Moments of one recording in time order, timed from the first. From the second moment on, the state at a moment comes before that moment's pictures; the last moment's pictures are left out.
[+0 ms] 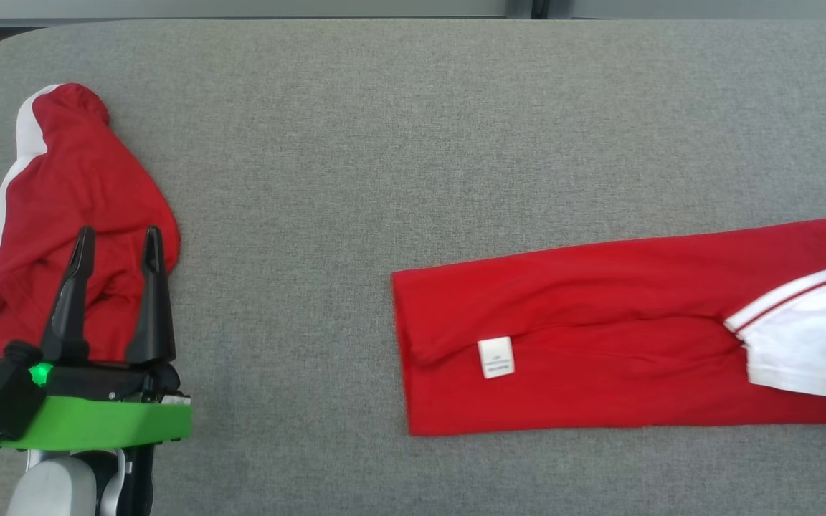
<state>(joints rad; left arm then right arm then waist) -0.07 0.10 -0.04 -0.13 -0.42 -0.10 -0.26 -0.08 -0.56 -0.09 0.35 1.07 0.00 0.39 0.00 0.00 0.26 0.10</state>
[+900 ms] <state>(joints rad) -0.06 0.08 -0.06 -0.13 -0.42 -0.12 -0.26 -0.06 -0.25 0.28 -0.15 1.03 0.08 0.46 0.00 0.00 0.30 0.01</state>
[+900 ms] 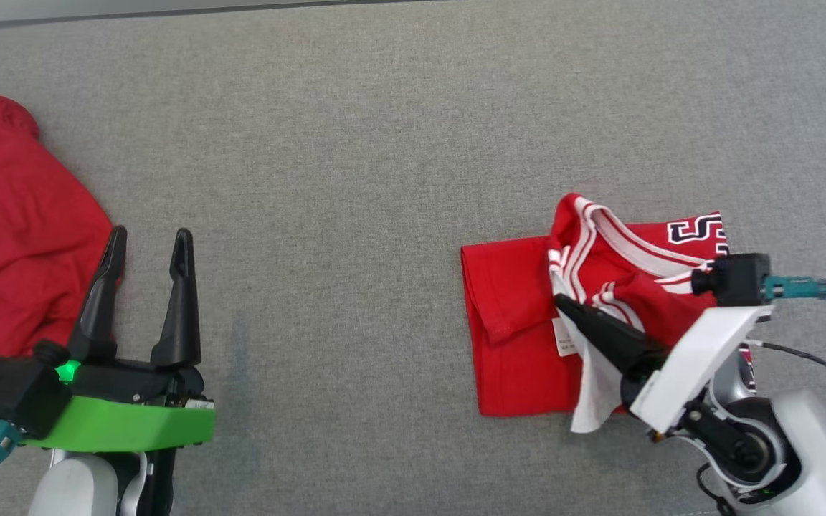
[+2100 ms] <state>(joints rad) -0.08 0.06 -0.04 -0.07 -0.44 -0.12 -0.26 -0.05 -0.26 0.48 -0.17 0.72 0.03 0.30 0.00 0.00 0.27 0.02</state>
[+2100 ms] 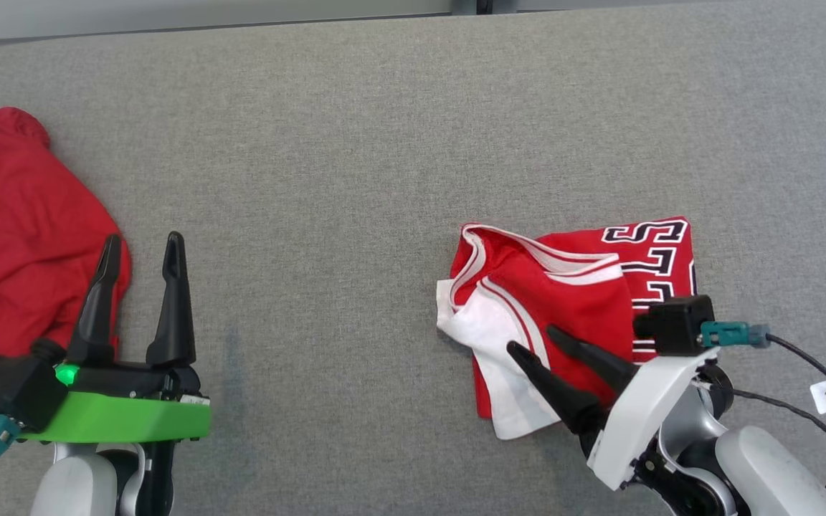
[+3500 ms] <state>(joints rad) -0.08 0.05 -0.09 -0.07 -0.45 -0.12 -0.26 0.06 -0.32 0.12 0.04 0.88 -0.06 0.23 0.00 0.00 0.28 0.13</state>
